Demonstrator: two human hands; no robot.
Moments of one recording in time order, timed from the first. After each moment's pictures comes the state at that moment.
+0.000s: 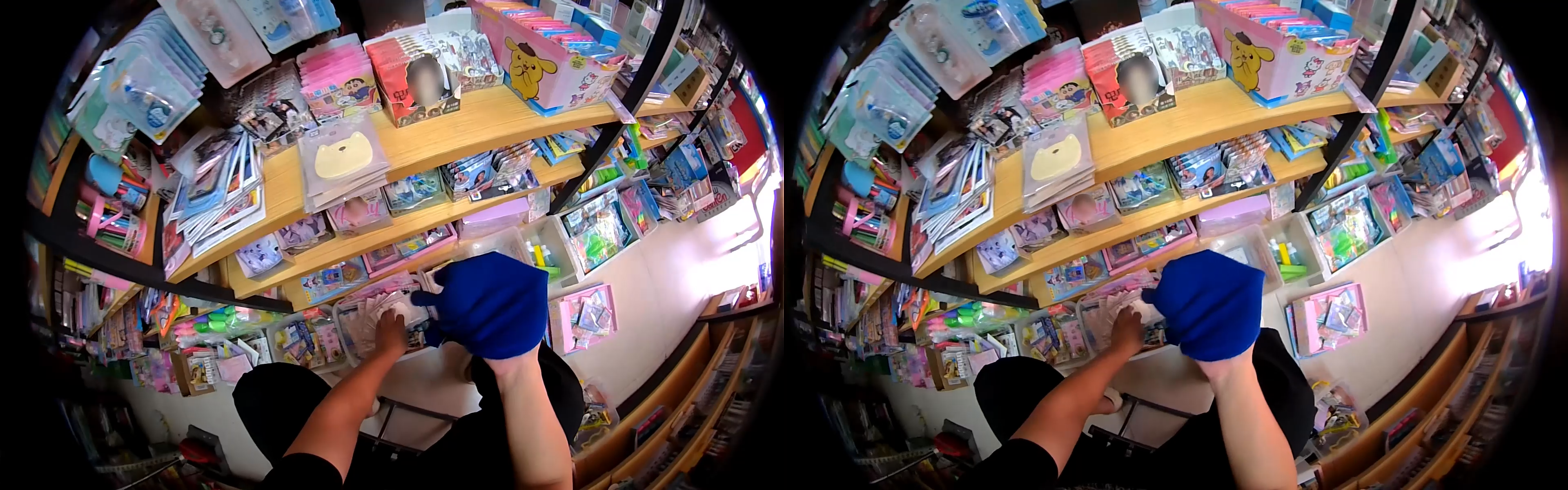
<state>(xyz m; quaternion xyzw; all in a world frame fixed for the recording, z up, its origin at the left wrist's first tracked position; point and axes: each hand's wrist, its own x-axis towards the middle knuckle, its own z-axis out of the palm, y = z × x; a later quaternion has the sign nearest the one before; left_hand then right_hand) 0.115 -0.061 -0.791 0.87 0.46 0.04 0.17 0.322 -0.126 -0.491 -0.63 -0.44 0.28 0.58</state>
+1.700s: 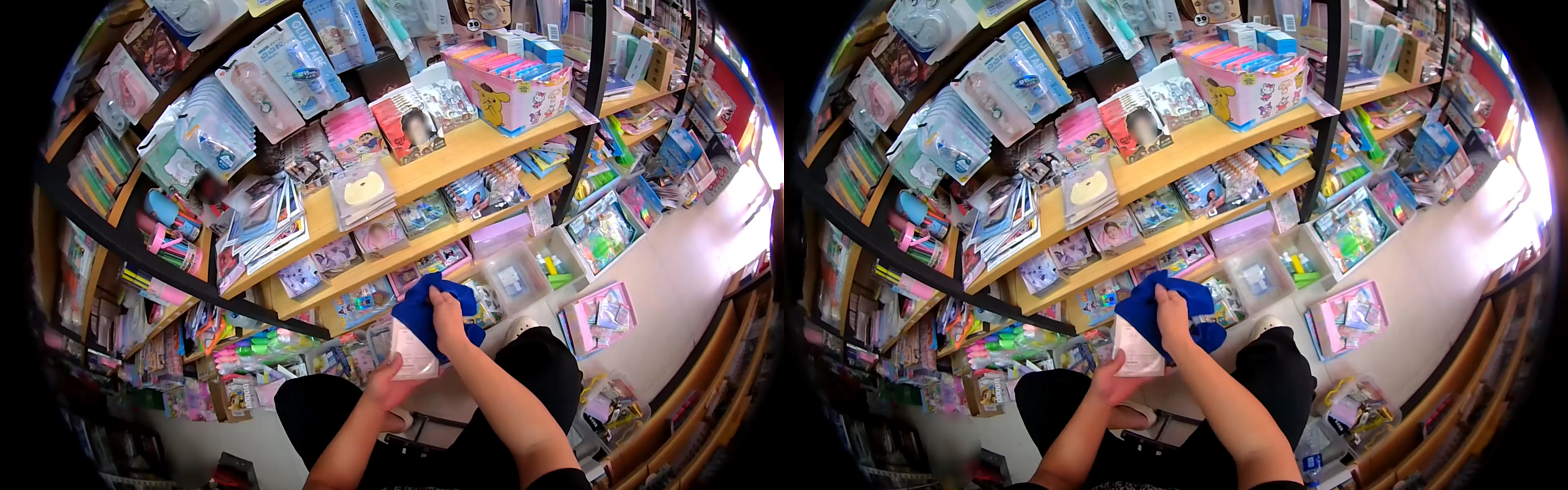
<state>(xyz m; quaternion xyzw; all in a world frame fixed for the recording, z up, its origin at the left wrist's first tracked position) 0.080 -0.126 -0.534 0.15 0.24 0.21 0.94 0.241 -0.095 -0.558 -0.55 -0.07 0.50 0.66</state>
